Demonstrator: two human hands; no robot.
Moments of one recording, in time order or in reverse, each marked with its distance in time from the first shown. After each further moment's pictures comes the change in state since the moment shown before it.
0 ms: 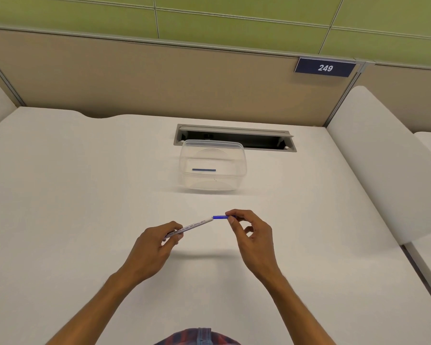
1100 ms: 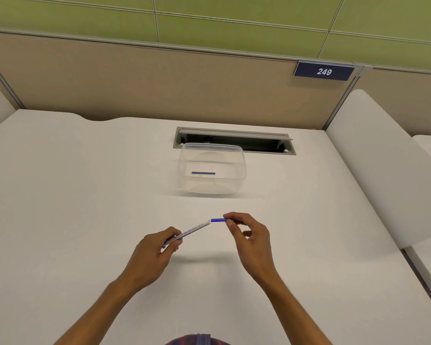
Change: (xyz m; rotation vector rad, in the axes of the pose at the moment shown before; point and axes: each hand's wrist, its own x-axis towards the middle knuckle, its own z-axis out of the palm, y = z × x) left_hand -0.003 -0.001 0.002 -0.030 -0.001 -0.013; right_hand 0.004 -0.002 0.004 0.064 -0.006 0.082
